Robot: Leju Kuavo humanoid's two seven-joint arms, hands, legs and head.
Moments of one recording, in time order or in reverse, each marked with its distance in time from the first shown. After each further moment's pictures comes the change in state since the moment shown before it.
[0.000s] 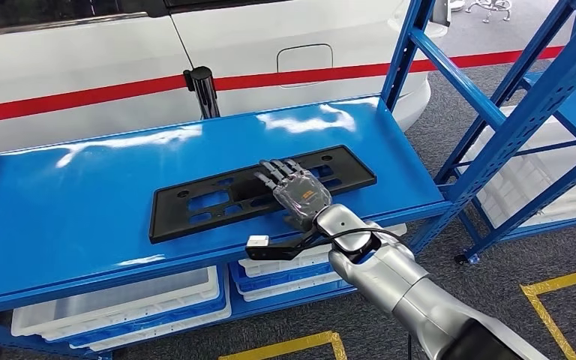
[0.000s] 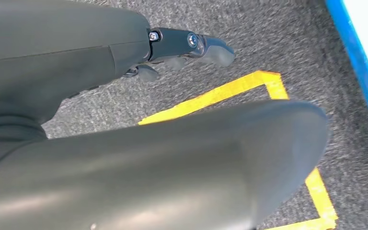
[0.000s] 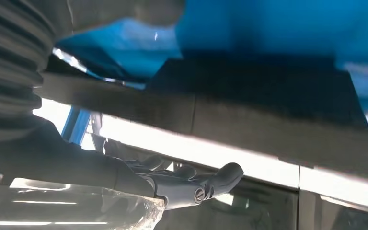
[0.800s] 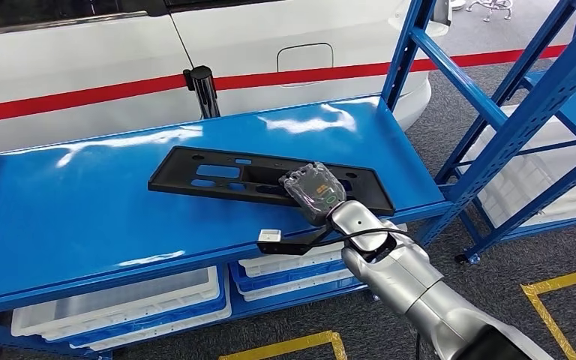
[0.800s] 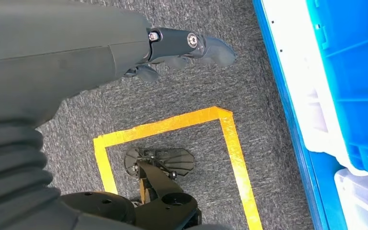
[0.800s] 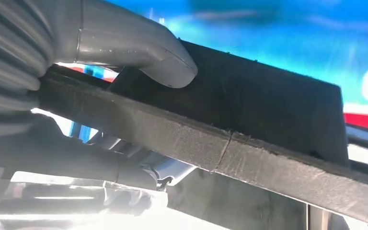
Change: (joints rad) left arm 0.005 -0.019 0.106 0.000 0.037 0.104 -0.232; right arm 0.040 -0.064 -0.082 -0.134 0.026 -0.076 -0.029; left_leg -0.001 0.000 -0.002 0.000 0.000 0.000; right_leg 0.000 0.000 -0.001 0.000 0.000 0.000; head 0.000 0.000
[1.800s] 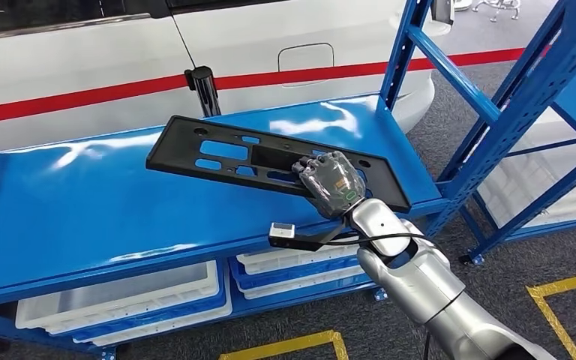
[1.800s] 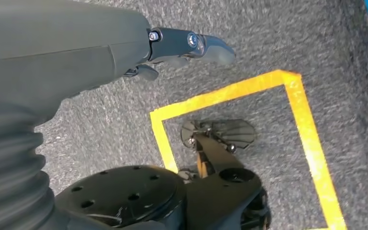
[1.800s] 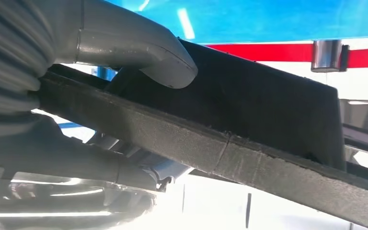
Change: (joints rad) left arm -0.002 -0.002 0.009 0.001 -0.079 -0.101 0.286; right arm 0.058 -0.064 -0.076 -0.199 0.033 -0.015 0.006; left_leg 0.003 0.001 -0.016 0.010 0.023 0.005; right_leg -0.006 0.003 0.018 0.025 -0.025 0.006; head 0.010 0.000
